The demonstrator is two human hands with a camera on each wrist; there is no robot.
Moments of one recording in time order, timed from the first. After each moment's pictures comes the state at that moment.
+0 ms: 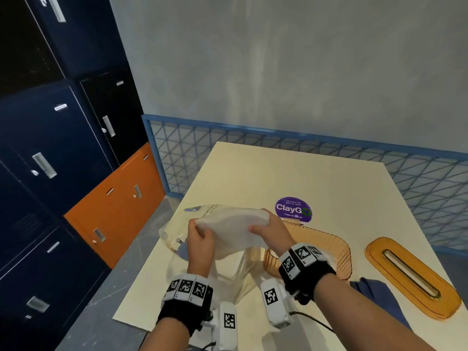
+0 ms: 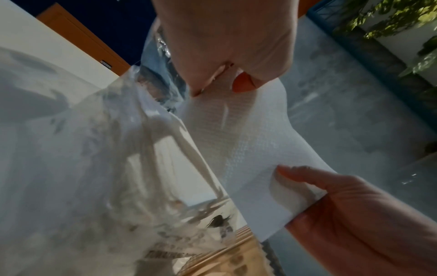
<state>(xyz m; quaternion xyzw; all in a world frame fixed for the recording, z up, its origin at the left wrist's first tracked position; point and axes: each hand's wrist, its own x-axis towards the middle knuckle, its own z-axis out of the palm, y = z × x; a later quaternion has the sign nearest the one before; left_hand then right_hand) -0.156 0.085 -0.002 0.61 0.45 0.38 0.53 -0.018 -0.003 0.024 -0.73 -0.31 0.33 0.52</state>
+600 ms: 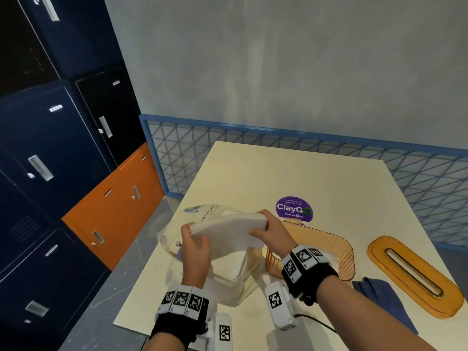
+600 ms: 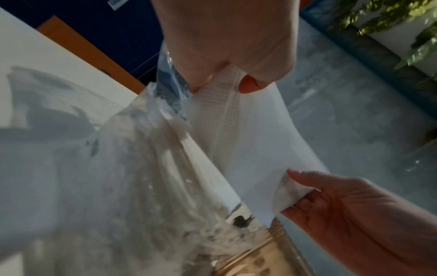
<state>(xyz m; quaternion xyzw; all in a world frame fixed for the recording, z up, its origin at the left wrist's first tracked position) -0.170 0.084 -0.002 0.61 0.44 0.38 0.54 -0.015 0.000 0.011 -0.74 -0.33 0.32 0.49</state>
